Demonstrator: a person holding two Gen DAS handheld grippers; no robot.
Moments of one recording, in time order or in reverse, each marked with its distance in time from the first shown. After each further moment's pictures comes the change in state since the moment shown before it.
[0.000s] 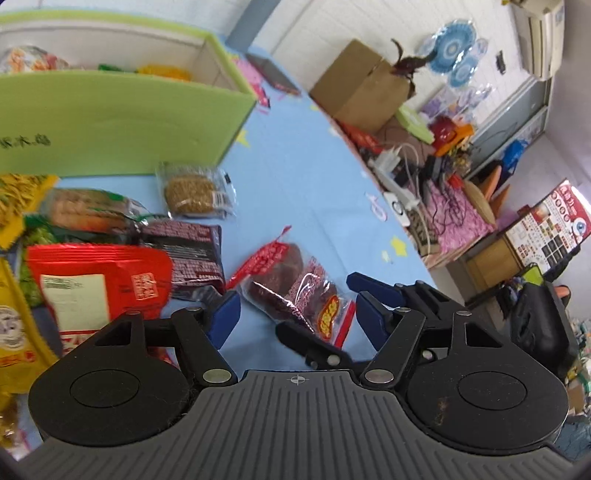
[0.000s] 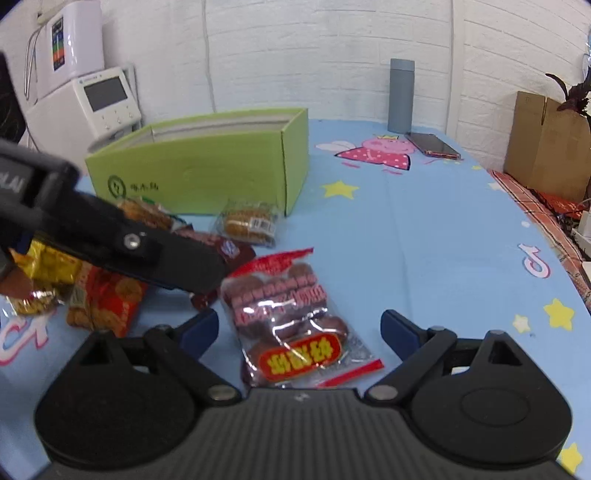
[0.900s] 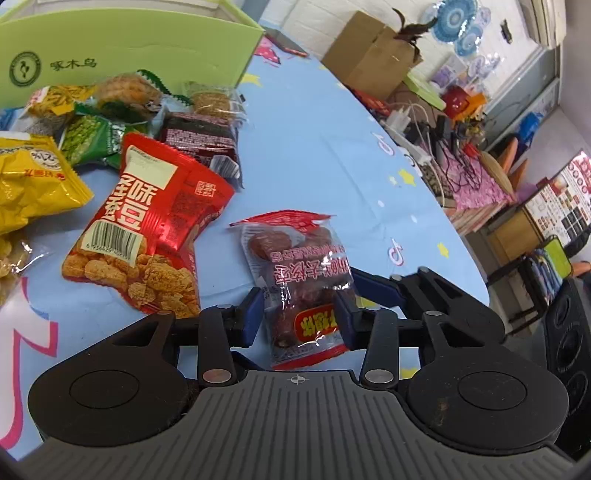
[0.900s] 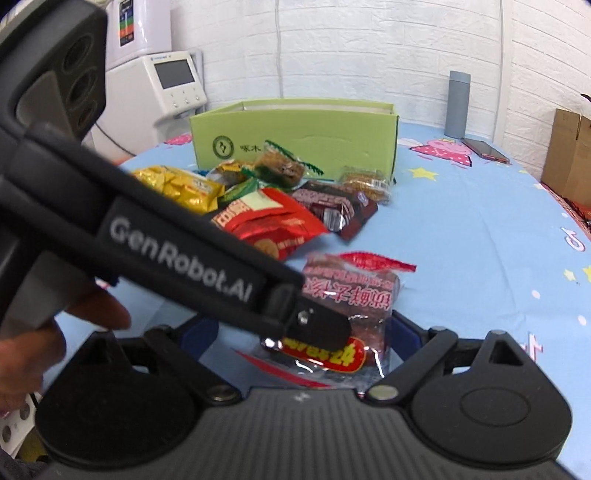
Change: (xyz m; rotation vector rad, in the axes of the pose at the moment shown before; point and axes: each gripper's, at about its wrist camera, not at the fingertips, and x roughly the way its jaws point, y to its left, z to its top) left arm -0.033 -0.008 -0.086 0.027 0.037 0.075; right arm -0.055 0.083 -0.055 -0.062 -0.023 0.098
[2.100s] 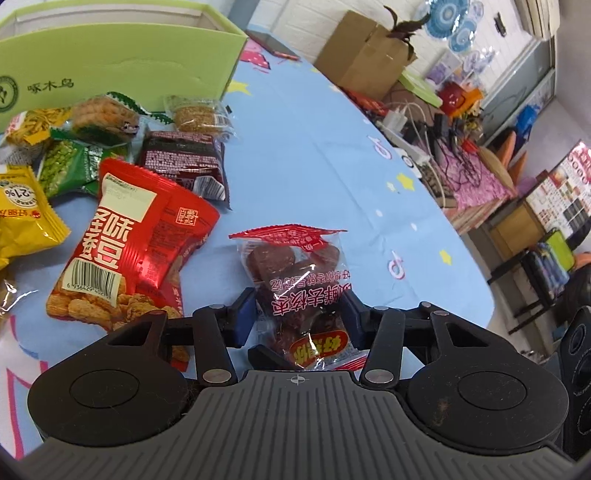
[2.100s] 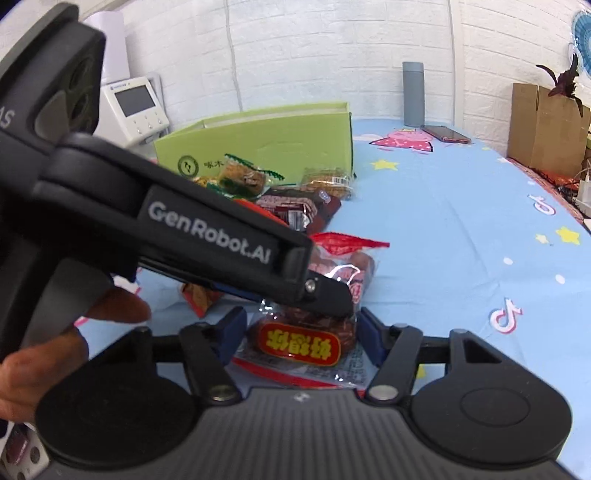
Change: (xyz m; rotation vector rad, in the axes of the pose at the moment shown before) left arm 0.012 -0.007 0.020 0.035 -0.009 -0.010; right arm -0.018 -0.011 -0.009 0.133 -0.025 -0.067
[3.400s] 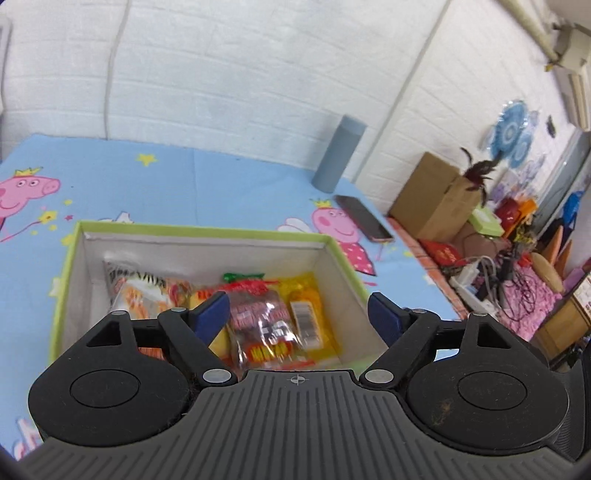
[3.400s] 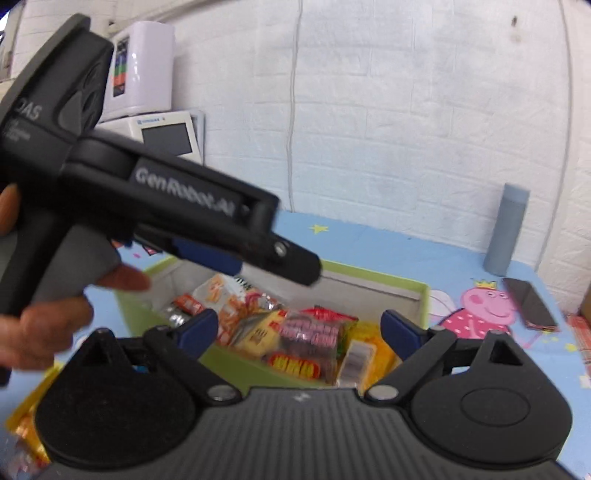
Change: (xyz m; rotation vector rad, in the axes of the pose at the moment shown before) left arm -0.063 0.097 0.189 -0.022 -0.330 0.166; right arm 0.116 0.013 0.202 -0.255 -0.169 0.140
